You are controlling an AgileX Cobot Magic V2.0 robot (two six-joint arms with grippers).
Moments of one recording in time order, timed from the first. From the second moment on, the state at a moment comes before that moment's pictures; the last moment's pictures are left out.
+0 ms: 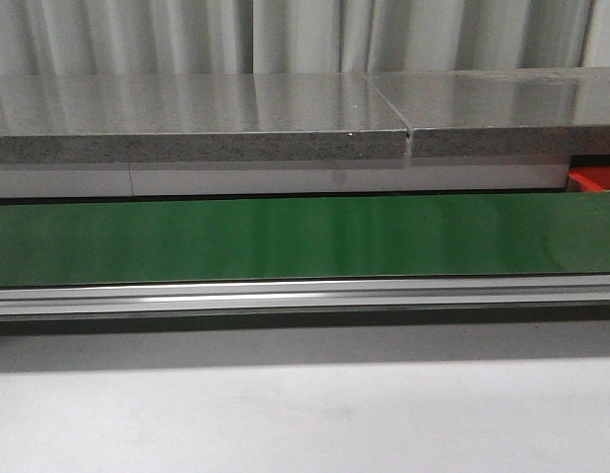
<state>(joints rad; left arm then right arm) 0.13 1.48 -1.02 -0.04 0.63 -0.15 -0.18 0.58 -0.59 0.38 0.53 -0.49</state>
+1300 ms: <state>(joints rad) 0.53 1.46 -1.06 -0.07 0.72 -0.14 -0.18 0.58 -0.59 0.38 0.53 -0.49</state>
